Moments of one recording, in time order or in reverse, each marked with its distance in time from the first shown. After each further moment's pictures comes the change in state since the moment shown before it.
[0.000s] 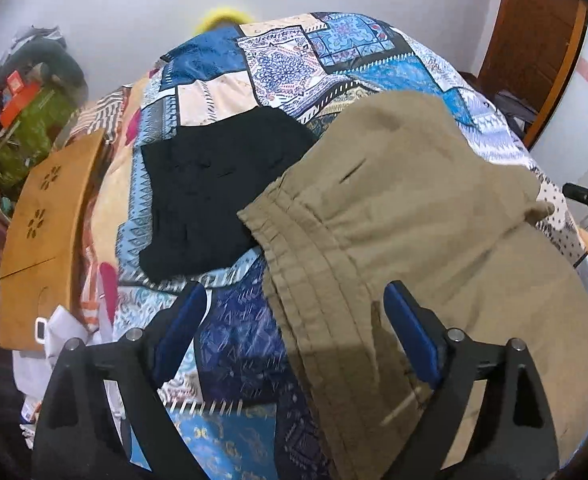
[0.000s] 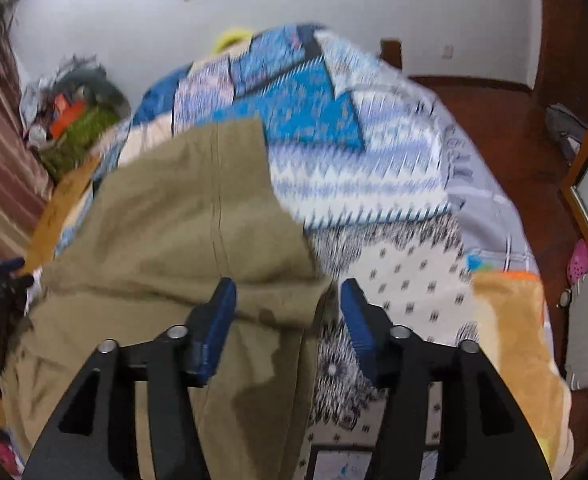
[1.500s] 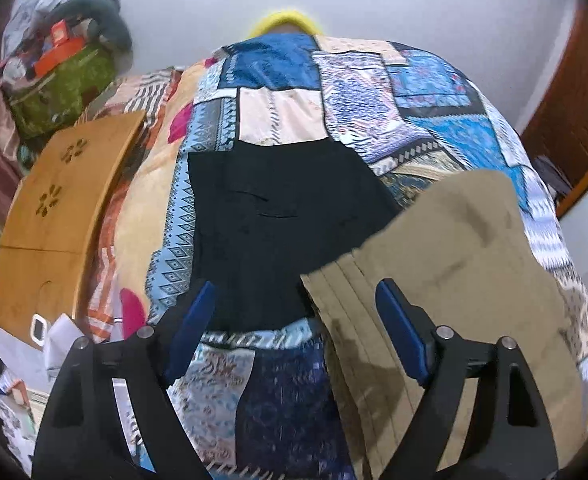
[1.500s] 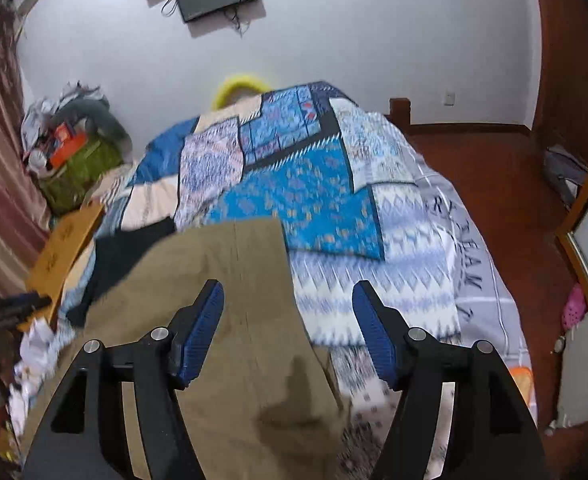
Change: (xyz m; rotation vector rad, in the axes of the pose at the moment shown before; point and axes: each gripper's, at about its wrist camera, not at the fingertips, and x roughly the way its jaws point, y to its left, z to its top) left arm 0.035 0.080 0.056 -0.240 -0.030 0.060; right arm 0.005 0.039 0.090 -0.017 -0.133 -0.017
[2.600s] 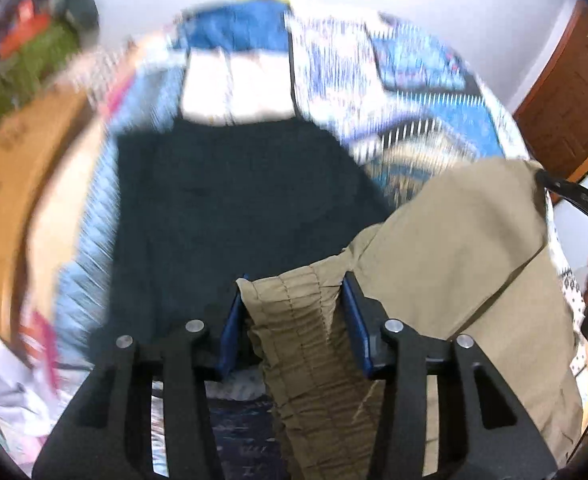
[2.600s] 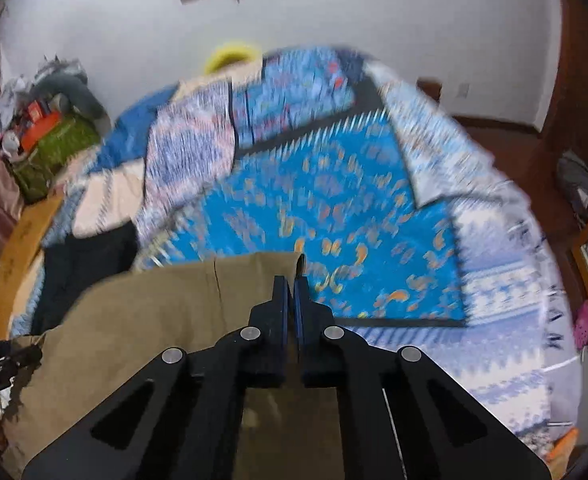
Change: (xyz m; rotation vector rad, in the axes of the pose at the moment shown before) left arm 0.062 -0.027 0.016 0.012 0.014 -0.102; right arm 0.130 0.035 0.034 -0.042 0.043 -0.054
